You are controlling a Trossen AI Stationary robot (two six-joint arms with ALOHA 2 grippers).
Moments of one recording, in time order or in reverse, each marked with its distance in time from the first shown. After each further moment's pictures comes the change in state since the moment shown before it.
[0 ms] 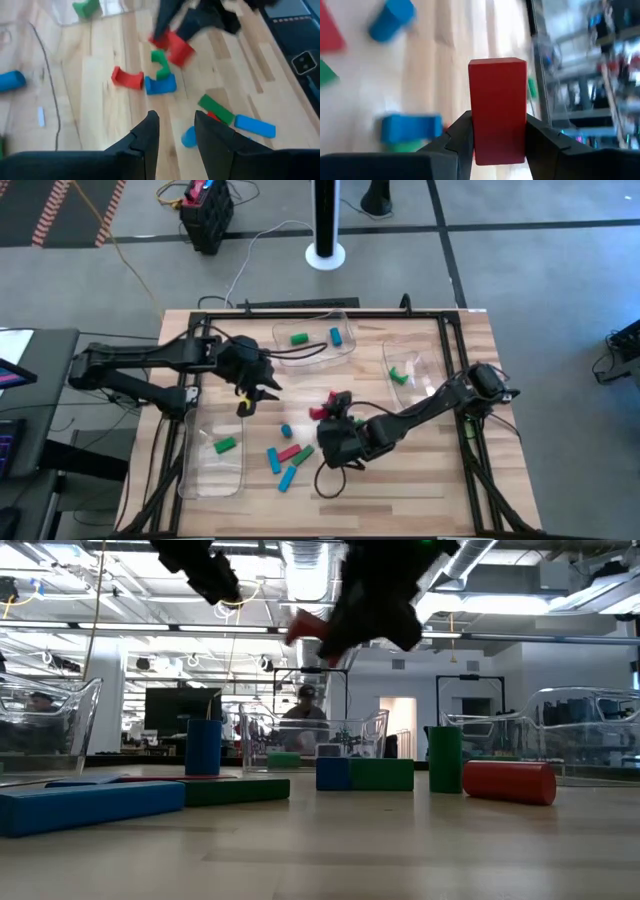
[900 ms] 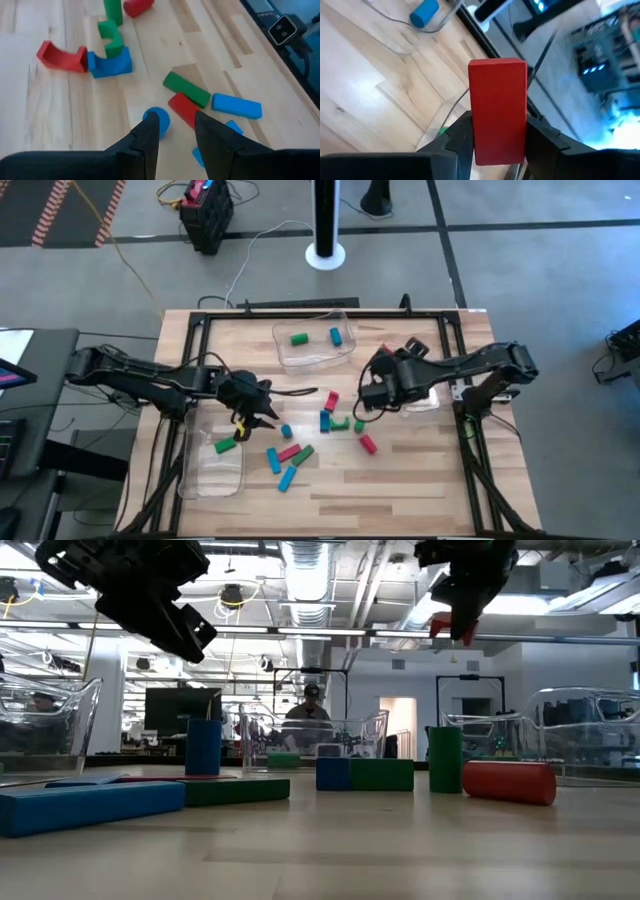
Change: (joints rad) left arm -0.153 -0.043 -0.412 0.428 0.033 -0.080; right arm -0.235 -0.302 0.000 -0.961 -0.037 0.918
